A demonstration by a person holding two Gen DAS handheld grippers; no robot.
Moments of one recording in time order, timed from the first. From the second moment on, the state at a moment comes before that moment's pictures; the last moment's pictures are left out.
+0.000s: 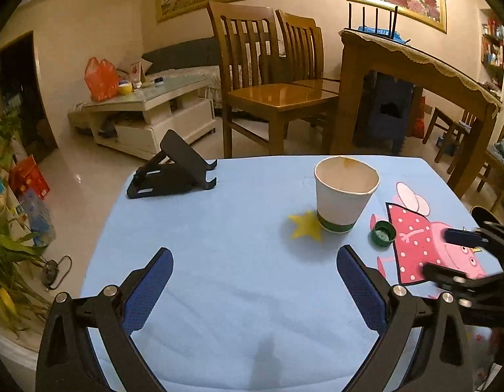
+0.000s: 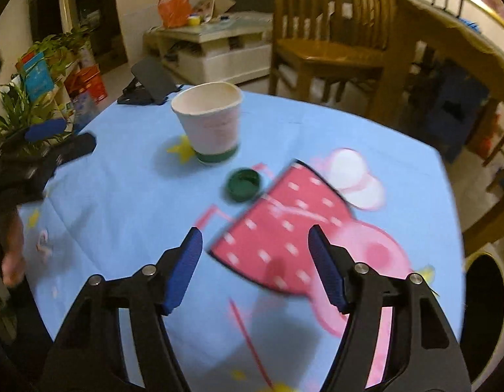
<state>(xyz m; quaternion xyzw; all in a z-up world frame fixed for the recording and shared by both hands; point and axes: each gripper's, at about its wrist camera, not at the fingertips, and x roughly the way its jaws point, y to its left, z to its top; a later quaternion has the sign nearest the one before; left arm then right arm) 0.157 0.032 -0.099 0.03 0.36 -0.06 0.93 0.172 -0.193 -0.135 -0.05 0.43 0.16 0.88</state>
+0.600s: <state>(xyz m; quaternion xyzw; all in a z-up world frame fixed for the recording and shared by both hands) 0.165 0.052 -0.100 -0.02 0.37 -0.07 0.92 0.231 -0.151 -0.160 -0.08 0.49 0.15 0.85</state>
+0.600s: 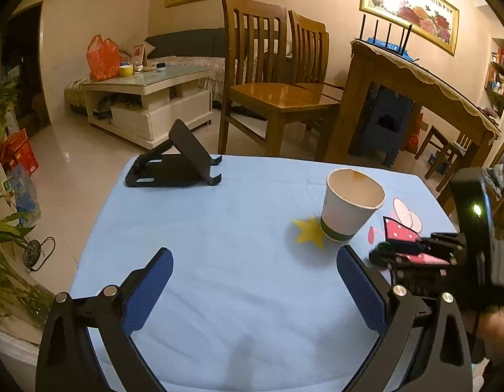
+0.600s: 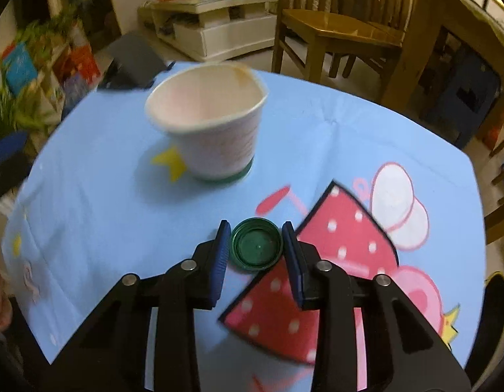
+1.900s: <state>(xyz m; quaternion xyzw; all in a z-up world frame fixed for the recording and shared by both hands) 0.215 -0.061 -0.123 0.01 0.39 -0.12 0.92 0.131 -0.294 -0.122 0.08 0.41 0.11 0.90</state>
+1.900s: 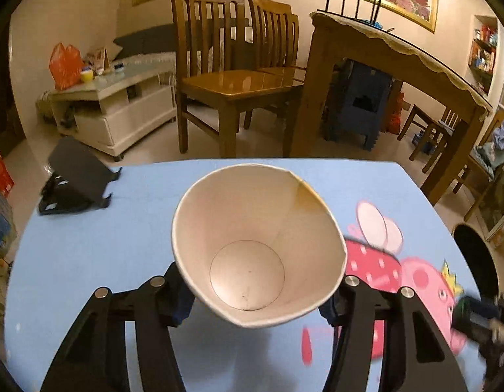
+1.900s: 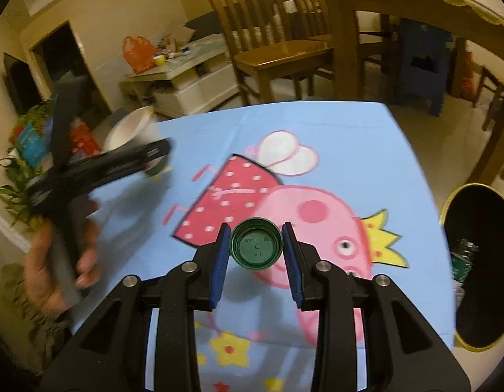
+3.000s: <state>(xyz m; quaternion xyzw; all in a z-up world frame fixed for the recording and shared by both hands) 0.061 -0.171 -0.081 0.11 0.33 -0.17 0.92 0.080 -0.472 -0.094 0.09 0.37 -0.15 0.91</state>
